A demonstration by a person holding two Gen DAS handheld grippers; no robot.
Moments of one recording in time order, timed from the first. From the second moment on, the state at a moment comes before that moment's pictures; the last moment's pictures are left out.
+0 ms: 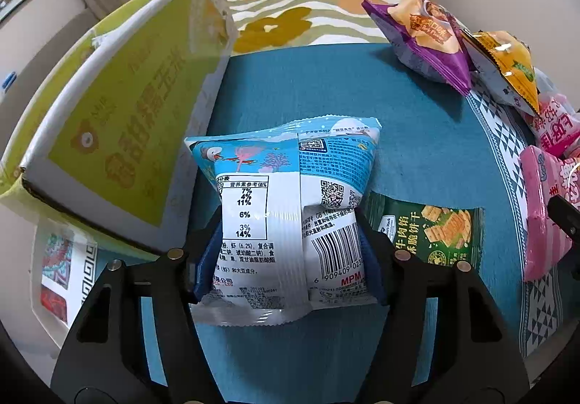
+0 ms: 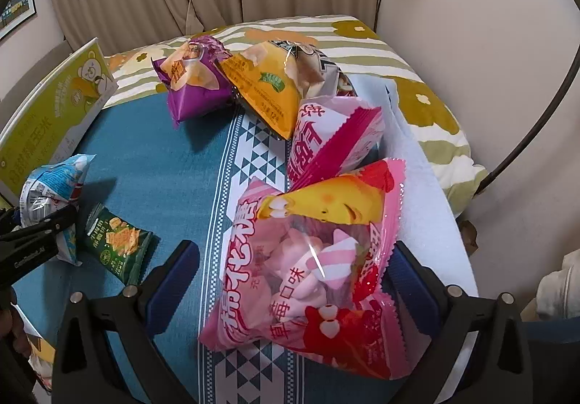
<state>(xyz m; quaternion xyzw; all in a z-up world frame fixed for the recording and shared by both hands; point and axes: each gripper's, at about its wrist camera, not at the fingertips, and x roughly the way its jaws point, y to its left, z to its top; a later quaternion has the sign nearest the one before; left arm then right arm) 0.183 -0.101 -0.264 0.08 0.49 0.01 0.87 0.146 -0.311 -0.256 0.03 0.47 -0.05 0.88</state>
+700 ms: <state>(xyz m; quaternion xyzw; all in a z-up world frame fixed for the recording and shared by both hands) 0.158 -0.105 -0.227 0.06 0.47 -0.02 0.88 0.132 -0.302 -0.229 0.02 0.48 -0.02 0.88</state>
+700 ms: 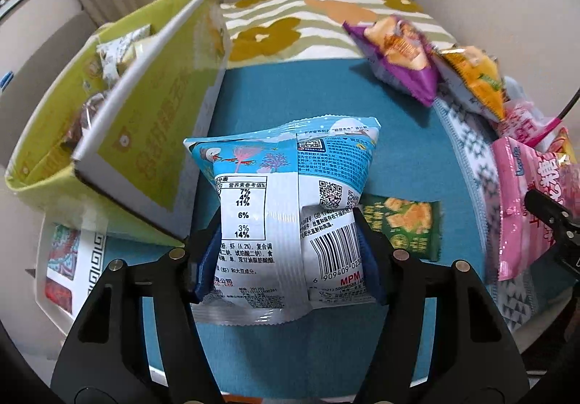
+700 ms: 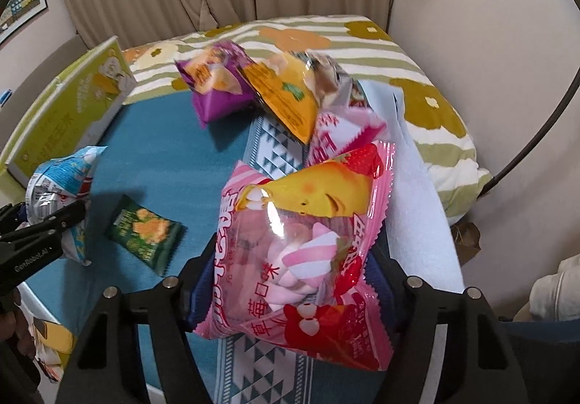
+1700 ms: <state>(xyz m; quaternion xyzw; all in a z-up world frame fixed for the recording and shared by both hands) 0.210 0.071 -0.066 0.03 0.38 0.02 0.92 0.210 -0.113 -0.080 0.02 0.39 0.17 0.91</state>
